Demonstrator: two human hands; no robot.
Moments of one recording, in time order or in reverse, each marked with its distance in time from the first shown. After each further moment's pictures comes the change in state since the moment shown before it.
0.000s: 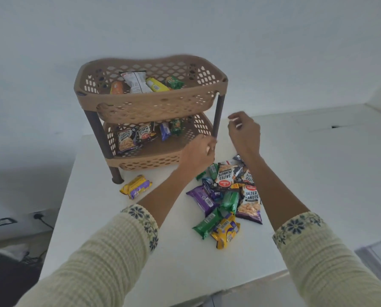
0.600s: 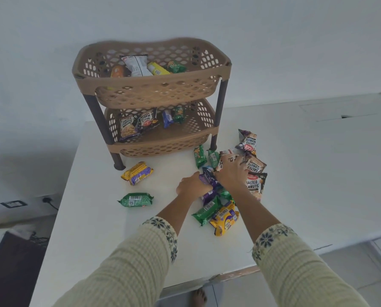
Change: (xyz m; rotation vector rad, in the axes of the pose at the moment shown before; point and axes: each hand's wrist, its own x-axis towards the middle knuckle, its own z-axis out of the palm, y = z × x) left_hand -0.077 -0.034 0.076 0.033 -0.595 -0.736; right_hand -0.097 0.067 0.047 -0.738 -0.596 0.248
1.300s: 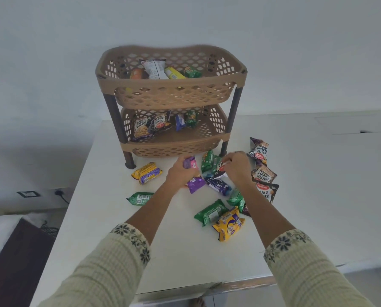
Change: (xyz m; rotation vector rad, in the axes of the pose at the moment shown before) left_hand 0.001 -0.035 -0.057 -0.773 0.162 0.060; right_hand 0.016 -0.014 -0.025 0.450 0.130 -0.146
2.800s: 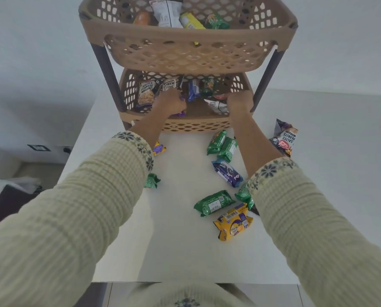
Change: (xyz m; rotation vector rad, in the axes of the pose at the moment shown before) left_hand 0.124 0.077 -0.072 0.752 0.222 0.072; right_hand 0.136 -0.079 0.028 0.620 -0.023 0.278
